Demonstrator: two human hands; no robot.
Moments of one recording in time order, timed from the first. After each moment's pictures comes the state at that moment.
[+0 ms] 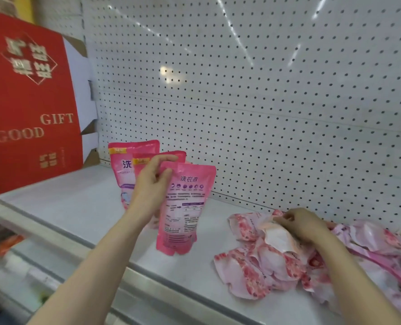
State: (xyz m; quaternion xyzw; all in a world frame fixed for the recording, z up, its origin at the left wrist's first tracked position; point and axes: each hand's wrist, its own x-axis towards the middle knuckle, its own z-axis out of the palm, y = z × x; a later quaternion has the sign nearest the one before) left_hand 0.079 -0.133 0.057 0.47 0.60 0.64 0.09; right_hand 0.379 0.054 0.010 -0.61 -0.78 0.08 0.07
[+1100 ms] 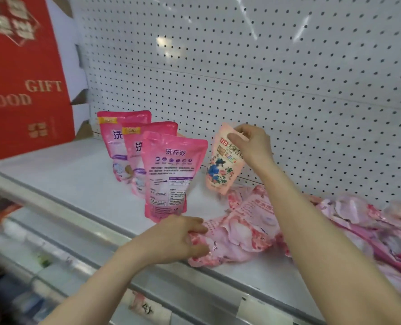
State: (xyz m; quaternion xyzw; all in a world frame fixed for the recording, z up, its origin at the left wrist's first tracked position) left_hand 0.146 -0.171 -0.023 0.71 0.66 0.19 0.17; right_hand 0.271 0.026 0.085 -0.39 -0.77 0.24 0.45
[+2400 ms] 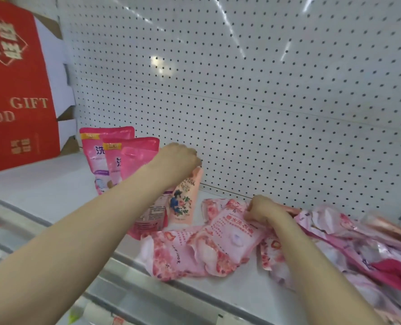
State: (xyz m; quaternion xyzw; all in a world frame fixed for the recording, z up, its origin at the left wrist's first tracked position) left_hand 0.143 -0.069 0.099 0.71 0.64 -0.01 -0.28; right_hand 0.362 0.049 0.019 -0.60 -0.79 0.12 -0.02
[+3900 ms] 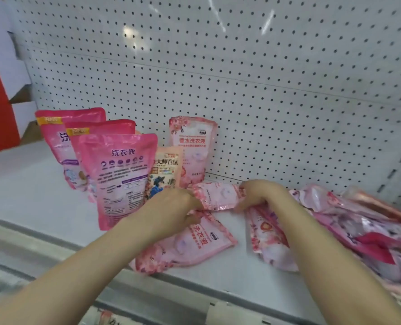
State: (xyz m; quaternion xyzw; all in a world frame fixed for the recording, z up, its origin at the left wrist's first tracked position) left_hand 0.184 -0.099 0.010 0.79 0.60 0.13 -0.03; right_hand 0.373 0.063 0.029 -0.59 -0.79 0.07 -0.17
